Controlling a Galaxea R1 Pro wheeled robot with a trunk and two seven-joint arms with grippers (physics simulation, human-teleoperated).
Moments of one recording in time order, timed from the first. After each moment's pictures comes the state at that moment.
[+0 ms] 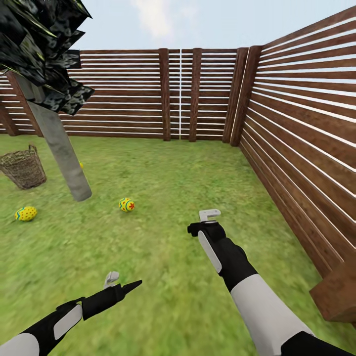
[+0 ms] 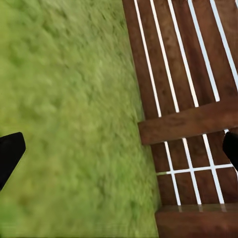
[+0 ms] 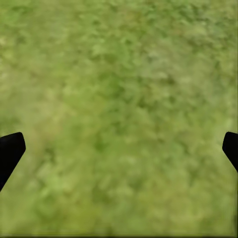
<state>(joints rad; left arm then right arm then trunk) -0.59 0.31 -0.74 -0.44 1.19 0.18 -0.94 -0.80 0.17 0.32 -0.97 -0.23 0.75 -0.39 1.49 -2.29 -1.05</state>
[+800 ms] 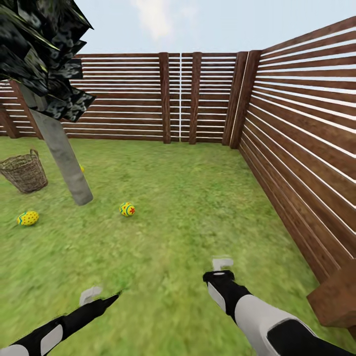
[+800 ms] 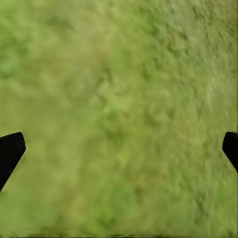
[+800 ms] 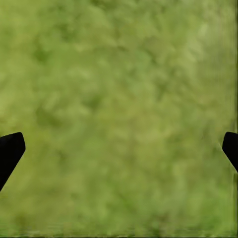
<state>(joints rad) -0.59 0.31 -0.74 -0.16 1.19 -0.02 -0.71 -0.80 0.16 0.31 -0.18 -0.22 0.20 -0.38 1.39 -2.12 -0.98</state>
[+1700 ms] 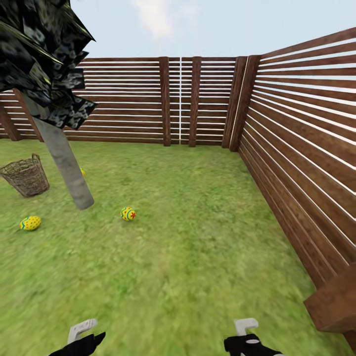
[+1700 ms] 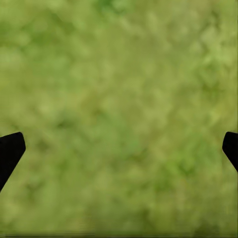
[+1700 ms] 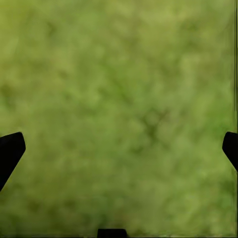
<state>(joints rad) -0.53 0.21 -0.81 0.03 1.19 -0.09 -0.39 -0.59 0.04 0.32 0.05 -0.21 -0.03 -0.10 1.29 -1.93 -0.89</state>
